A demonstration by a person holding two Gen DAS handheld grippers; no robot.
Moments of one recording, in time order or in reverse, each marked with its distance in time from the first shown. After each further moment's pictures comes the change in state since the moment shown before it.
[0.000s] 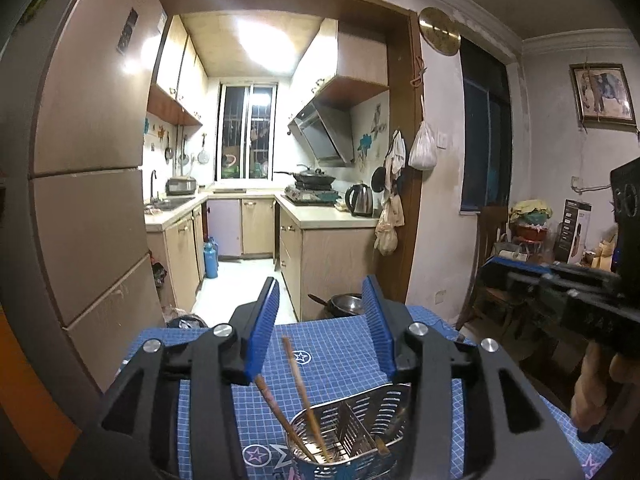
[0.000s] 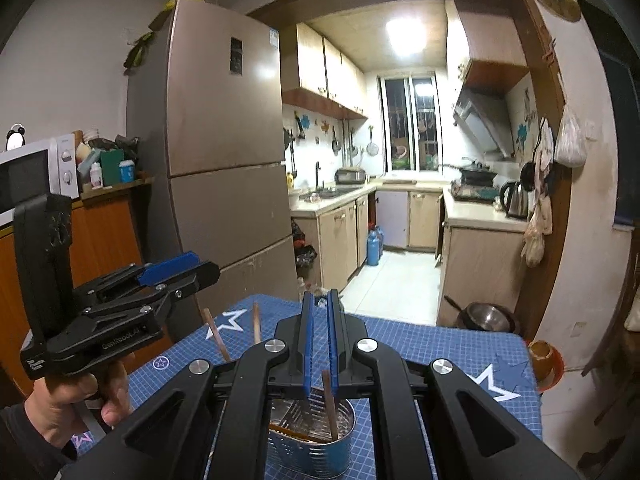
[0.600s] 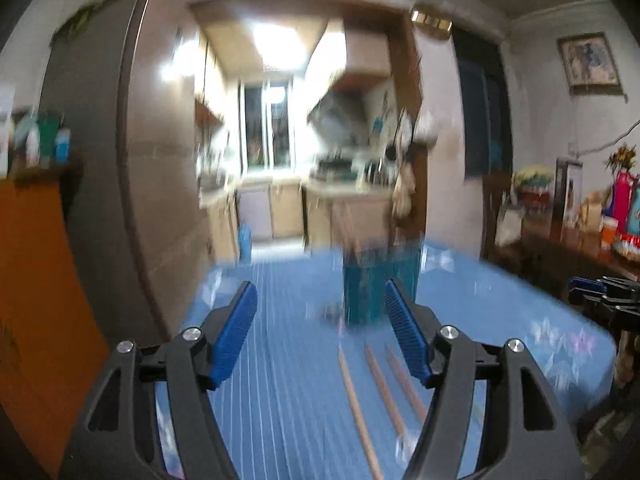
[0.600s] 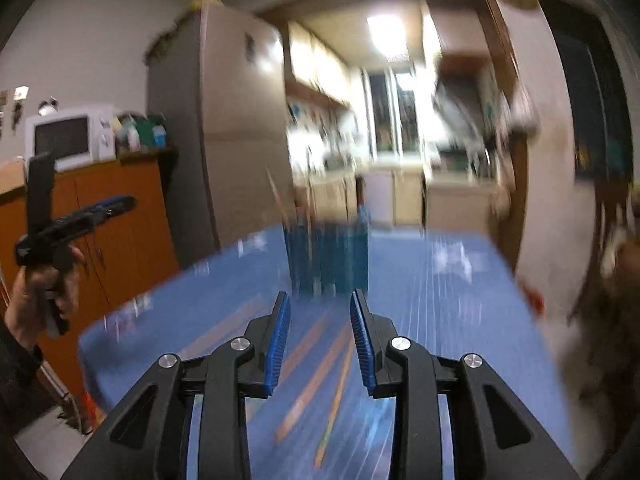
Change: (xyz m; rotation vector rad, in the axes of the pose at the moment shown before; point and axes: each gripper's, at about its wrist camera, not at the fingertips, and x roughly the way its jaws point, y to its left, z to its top) left arm -0.215 0.027 -0.146 0.054 0.100 0.095; right arm -0.206 0.067 -0.244 0.081 0.103 -0.078
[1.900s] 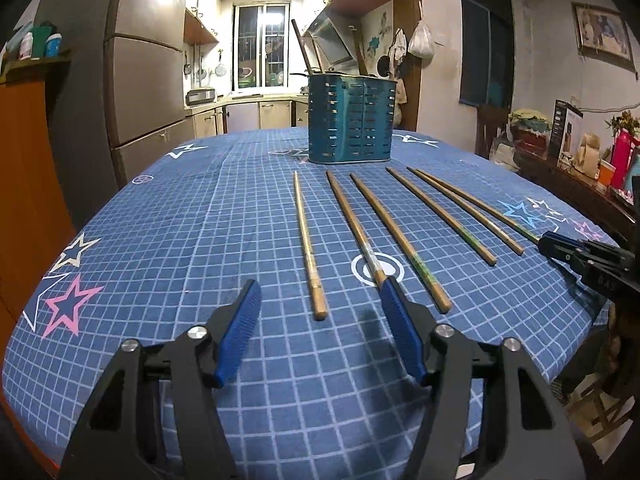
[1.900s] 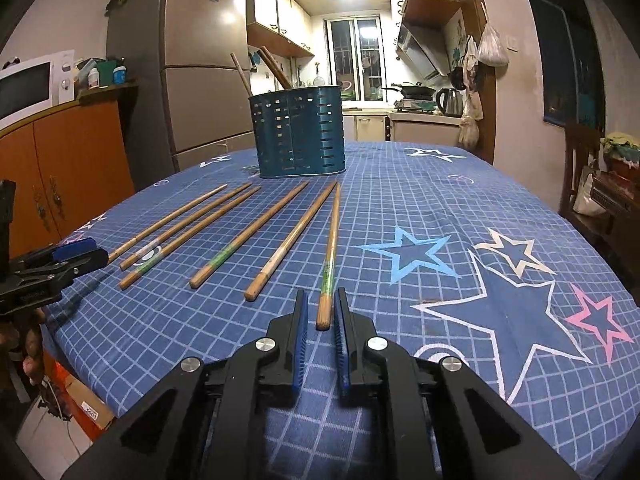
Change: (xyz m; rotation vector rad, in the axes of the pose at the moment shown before) left arm 0.033 -0.045 -0.148 -0.044 0.223 -0.040; right arm 0.048 0.020 -0.095 0.021 0.117 -0.124
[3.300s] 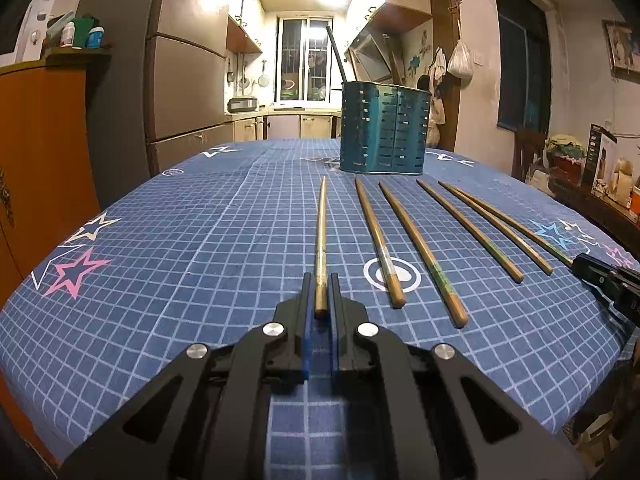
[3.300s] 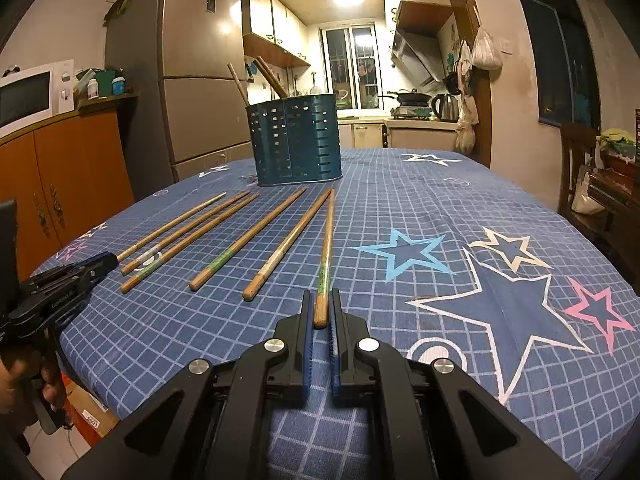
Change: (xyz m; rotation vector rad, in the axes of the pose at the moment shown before) left arm 0.004 -0.013 -0.015 -0.093 -0.076 0.138; right arm -0.008 -0.004 -0.009 0.017 -0.053 -0.003
